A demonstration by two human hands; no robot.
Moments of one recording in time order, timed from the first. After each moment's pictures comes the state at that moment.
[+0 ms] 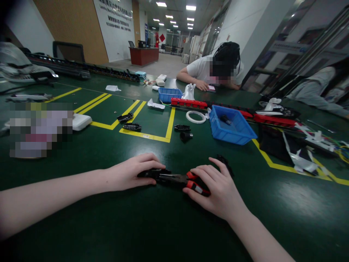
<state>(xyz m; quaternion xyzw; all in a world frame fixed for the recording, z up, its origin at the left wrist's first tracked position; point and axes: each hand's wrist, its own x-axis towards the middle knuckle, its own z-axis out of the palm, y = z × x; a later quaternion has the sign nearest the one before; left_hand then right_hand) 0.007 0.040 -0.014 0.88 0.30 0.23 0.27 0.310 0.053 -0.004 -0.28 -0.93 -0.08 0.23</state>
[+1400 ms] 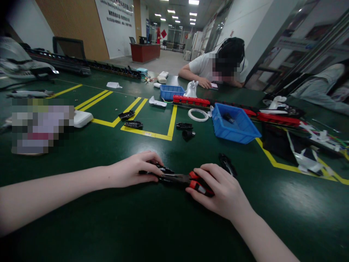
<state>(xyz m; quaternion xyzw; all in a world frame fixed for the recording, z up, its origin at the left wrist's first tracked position) 0.007 0.043 -0.017 0.89 0.28 0.24 0.26 0.313 0.049 -0.004 -0.27 -0.93 -0.10 0.22</state>
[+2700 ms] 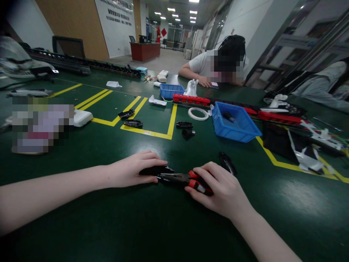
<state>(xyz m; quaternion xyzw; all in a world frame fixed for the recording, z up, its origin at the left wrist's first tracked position) 0.009 0.039 -0.011 0.89 0.31 0.21 0.25 0.309 0.049 0.000 -0.26 -0.94 -0.08 0.22</state>
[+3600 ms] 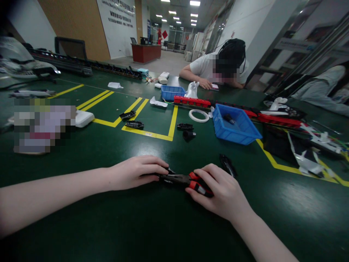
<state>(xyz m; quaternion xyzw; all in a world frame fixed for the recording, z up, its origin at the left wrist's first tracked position) 0.009 0.035 -0.009 0.91 0.27 0.22 0.23 0.306 0.049 0.000 -0.28 -0.93 -0.08 0.23</state>
